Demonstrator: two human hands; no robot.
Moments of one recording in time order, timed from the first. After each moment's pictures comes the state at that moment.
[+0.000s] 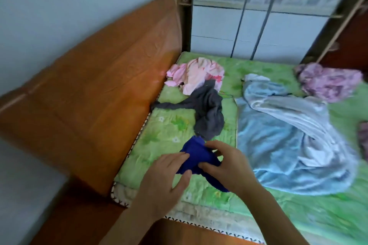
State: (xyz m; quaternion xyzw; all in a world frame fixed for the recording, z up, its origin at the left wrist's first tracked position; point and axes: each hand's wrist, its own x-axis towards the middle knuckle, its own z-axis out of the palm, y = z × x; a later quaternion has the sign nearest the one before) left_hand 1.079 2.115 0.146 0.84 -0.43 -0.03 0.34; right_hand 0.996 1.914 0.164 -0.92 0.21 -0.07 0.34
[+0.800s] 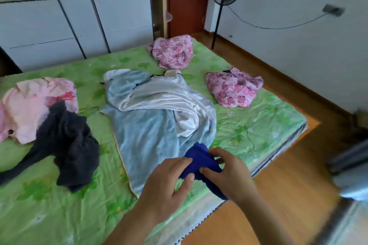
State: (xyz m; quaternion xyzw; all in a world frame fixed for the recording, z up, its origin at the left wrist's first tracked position) left_hand 0.942 1.740 0.123 0.59 -0.70 -0.20 0.33; right_hand 0.742 1.672 0.146 -0.71 0.60 -0.17 0.32
